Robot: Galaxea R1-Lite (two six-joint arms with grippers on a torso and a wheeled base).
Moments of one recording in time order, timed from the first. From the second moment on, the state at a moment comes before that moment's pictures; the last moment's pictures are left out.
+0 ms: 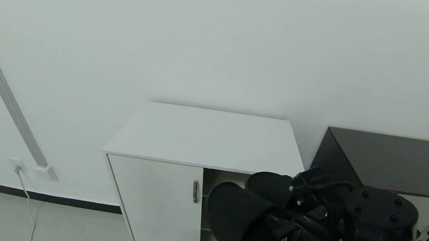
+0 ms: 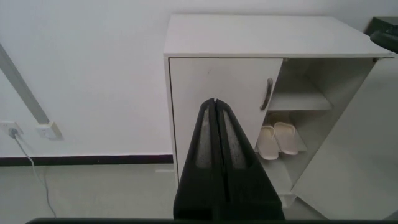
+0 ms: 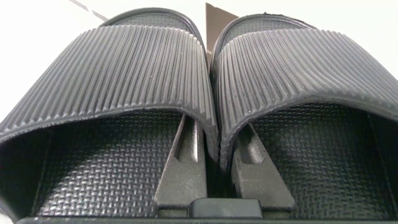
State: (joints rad) left arm 0.00 0.00 0.00 0.00 0.00 -0.01; right arm 0.91 1.65 -0.59 -0.72 -0.27 0.12
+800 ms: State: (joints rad) left arm 0.00 0.00 0.00 0.00 0.00 -0.02; right arm 0.91 1.70 -0.58 -0.77 -0.27 0.12
